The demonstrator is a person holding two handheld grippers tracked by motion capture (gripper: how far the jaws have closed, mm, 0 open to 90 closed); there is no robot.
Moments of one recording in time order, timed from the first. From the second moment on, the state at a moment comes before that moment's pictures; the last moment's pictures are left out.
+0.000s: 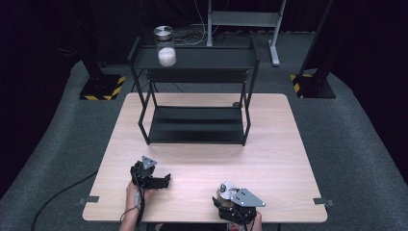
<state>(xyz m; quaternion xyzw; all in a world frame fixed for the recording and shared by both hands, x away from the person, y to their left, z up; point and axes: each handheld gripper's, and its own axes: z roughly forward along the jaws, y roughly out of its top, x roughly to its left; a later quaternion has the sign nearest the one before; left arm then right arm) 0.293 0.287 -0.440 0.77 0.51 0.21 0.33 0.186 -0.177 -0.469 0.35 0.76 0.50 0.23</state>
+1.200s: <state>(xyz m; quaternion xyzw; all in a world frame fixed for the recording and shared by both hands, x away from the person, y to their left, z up) 0.293 0.287 -0.440 0.77 0.51 0.21 0.33 0.236 -0.185 -0.432 0.36 0.76 0.48 0.25</state>
